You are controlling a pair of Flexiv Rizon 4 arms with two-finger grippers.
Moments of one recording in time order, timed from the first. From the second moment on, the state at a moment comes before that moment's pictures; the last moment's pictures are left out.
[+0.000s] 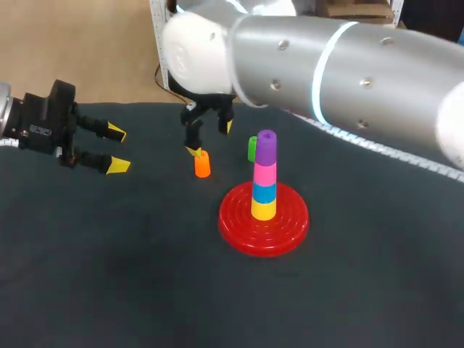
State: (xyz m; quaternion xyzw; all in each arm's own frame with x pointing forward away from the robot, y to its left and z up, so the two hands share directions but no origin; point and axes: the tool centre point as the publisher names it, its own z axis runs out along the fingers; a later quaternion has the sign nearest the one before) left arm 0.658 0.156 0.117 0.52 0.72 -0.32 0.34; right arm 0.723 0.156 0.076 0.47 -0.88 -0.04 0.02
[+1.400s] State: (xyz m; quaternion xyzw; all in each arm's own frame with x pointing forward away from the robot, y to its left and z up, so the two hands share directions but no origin) left arm 0.658 0.156 0.117 0.52 0.72 -0.32 0.34; right arm 0.730 0.177 0.030 0.46 -0.89 -0.01 0.03
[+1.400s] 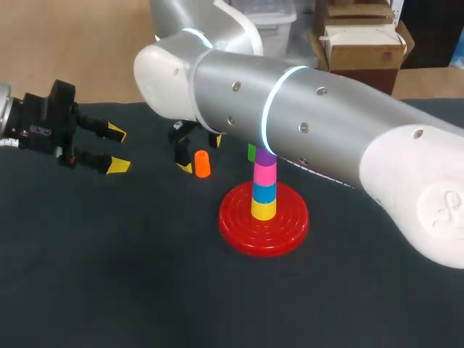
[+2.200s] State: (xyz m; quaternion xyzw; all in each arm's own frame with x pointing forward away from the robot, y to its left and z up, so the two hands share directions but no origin) left arm 0.658 0.156 0.117 0.52 0.72 -0.32 0.34; right arm 0.739 0.175 0.028 0.44 -0.90 -0.01 0.02
